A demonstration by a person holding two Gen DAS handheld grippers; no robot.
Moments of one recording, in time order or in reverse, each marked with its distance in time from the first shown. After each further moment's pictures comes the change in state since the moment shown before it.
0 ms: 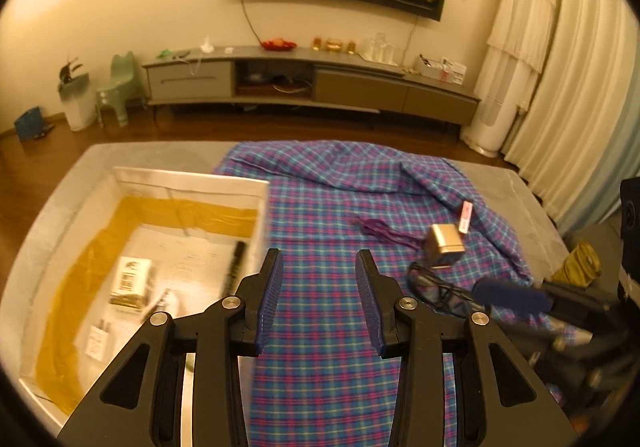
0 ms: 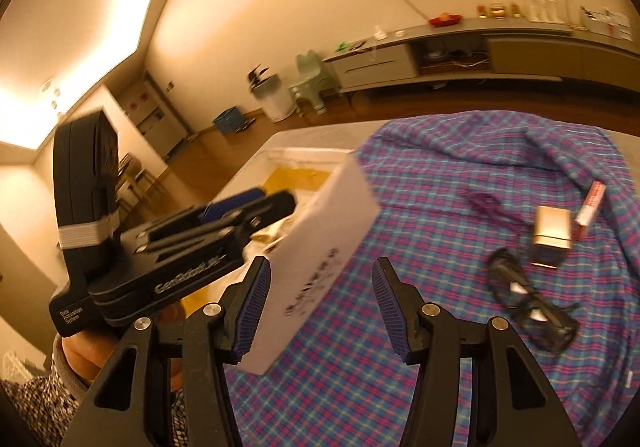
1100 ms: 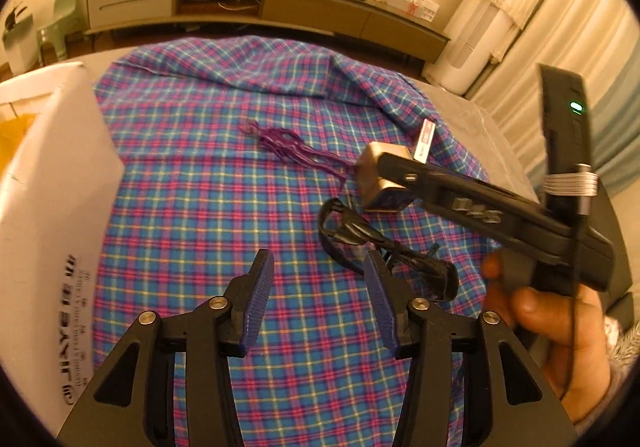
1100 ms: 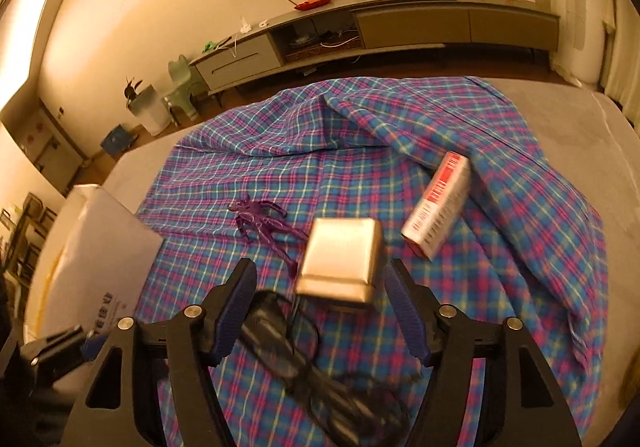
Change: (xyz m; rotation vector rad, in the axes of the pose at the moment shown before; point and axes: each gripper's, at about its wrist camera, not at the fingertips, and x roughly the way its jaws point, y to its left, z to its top) left arm 0.123 -0.078 -0.037 -0.041 0.273 -0.188; right arm 0.052 -0.179 0.011 0.146 0.043 -0.391
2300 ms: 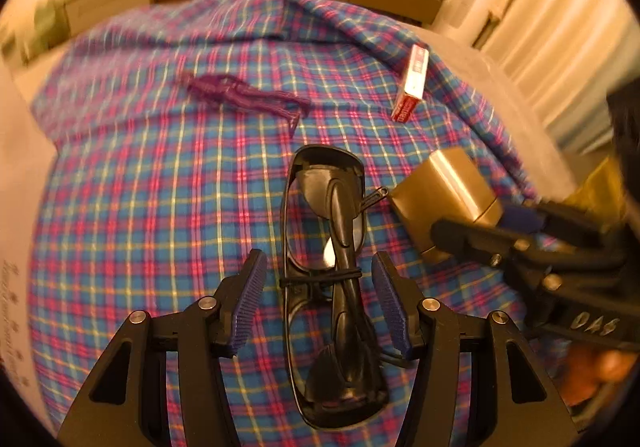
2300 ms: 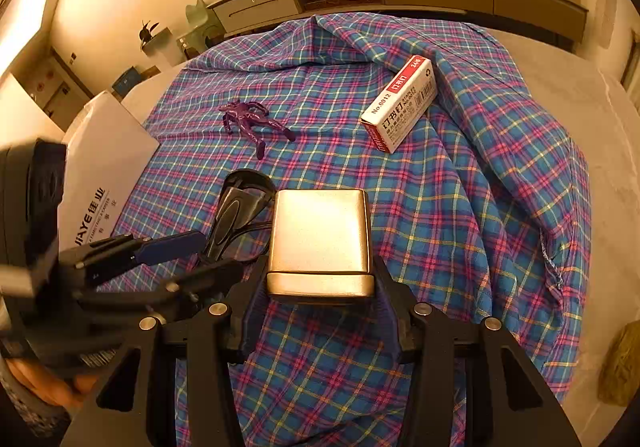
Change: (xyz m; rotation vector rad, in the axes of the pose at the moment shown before) left arm 0.072 -0.050 -0.026 0.130 0.071 0.088; right arm -0.029 -0.040 -0.051 -0.080 0.178 0.052
